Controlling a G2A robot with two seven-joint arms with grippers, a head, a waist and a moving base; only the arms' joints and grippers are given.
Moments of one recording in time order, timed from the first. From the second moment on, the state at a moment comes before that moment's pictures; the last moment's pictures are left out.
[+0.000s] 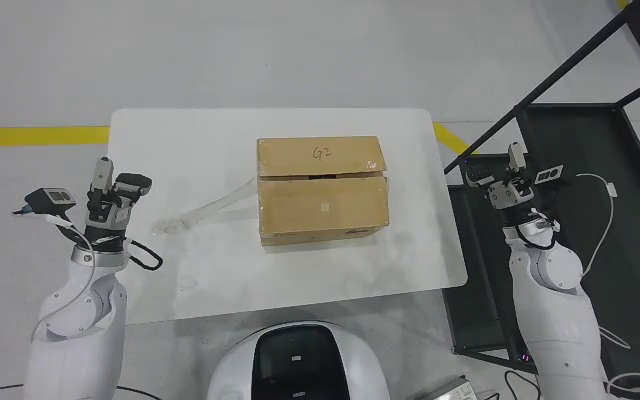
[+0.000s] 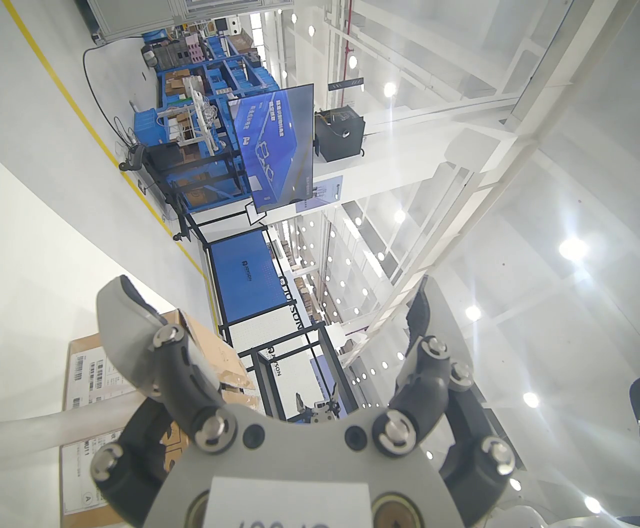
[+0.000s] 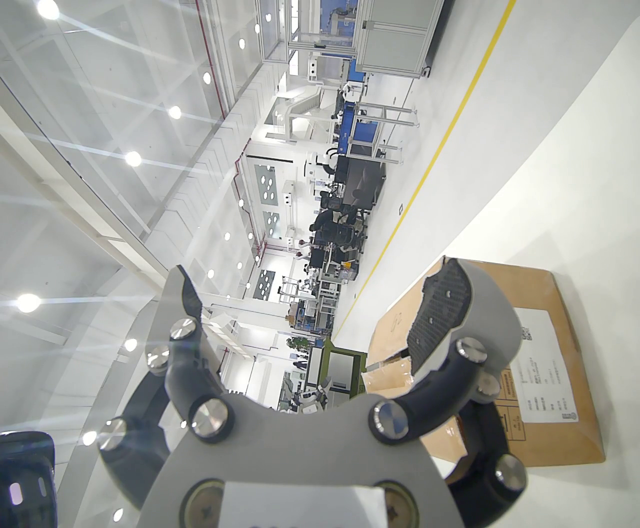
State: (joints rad) left arm 1.49 -1.22 -1.67 -1.66 -0.29 -0.48 -0.35; right arm -1.53 -1.12 1.83 -1.50 0.62 -0.36 0.57
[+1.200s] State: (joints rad) left arm 1.23 -1.18 -1.57 -1.38 -0.54 -0.50 -1.18; right arm -1.35 -1.07 1.79 -1.31 0.51 -0.48 1.19
